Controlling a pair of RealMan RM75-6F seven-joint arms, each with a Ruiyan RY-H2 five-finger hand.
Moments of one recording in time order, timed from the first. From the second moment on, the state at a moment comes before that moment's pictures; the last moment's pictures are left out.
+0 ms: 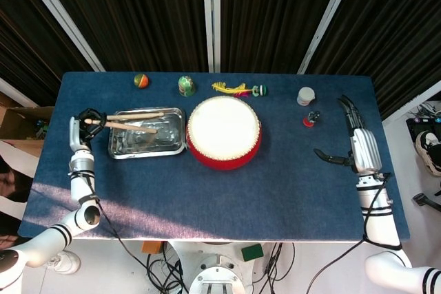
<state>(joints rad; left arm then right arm) -0.55 -1.76 -0.45 -0.90 0.98 1.00 -1.00 0.39 -1.28 0.27 -1.69 -1.31 1.34 0.24</state>
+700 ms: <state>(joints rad) -0.56 -1.87 -0.32 -0.61 1.13 1.06 -0.57 0.36 -1.25 0.27 -1.71 -1.31 1.35 0.29</state>
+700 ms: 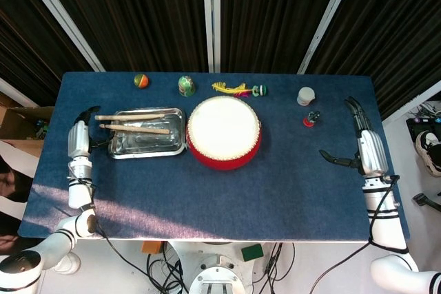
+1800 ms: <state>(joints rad) -0.10 -1.17 -0.01 -1.50 1.39 1.51 -0.13 0.11 -1.11 0.02 -1.67 -1.43 1.50 -0.10</state>
